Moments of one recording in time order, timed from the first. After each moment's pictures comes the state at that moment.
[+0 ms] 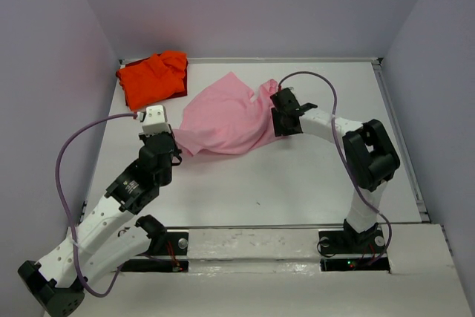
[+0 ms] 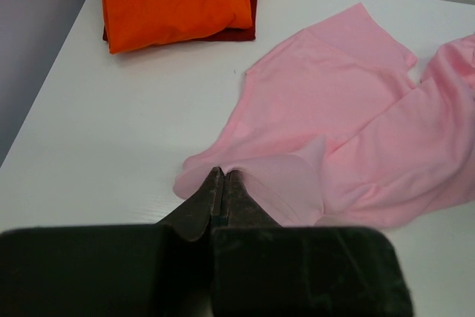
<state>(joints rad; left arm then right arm) -0.67 0.68 0.73 -0.39 -0.77 -0.32 0.52 1.88 1.29 -0.43 0.35 0.30</state>
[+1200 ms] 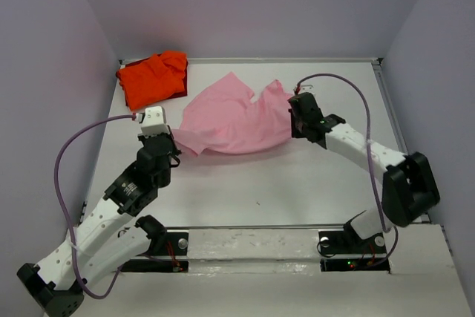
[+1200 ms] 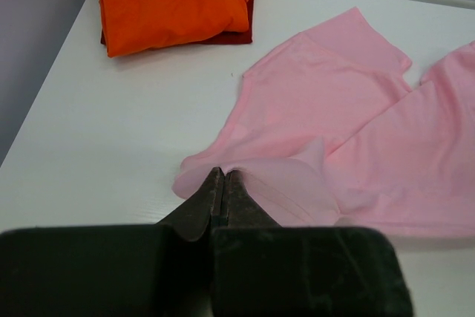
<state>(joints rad) -0.67 0.66 0.73 -0.38 -0.77 -0.31 0.52 1.62 1.08 -0.39 0.37 0.32</state>
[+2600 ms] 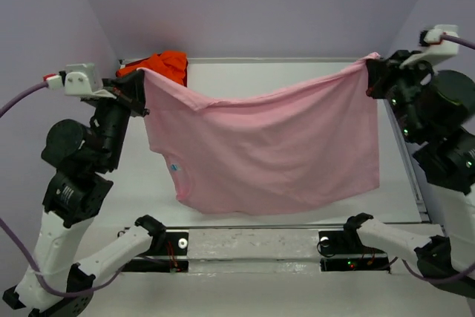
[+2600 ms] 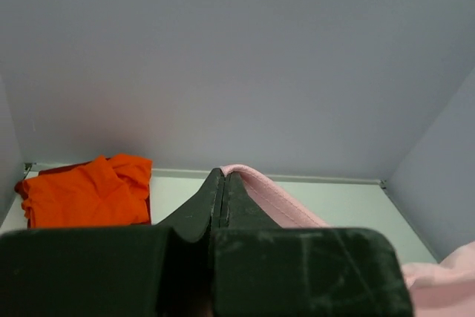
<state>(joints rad) -0.56 0.75 1.42 -0.37 -0.38 -0.17 0.52 0.98 1.80 -0.72 0.40 0.13</state>
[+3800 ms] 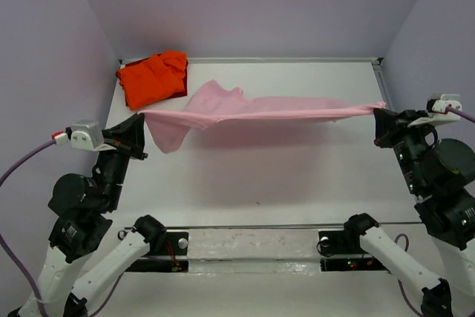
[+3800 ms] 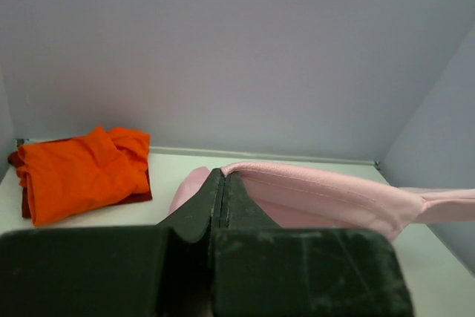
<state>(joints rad) -0.62 0.39 0.95 -0.24 -0.43 -0.14 0.43 0.62 1.26 -0.58 0.39 0.16</state>
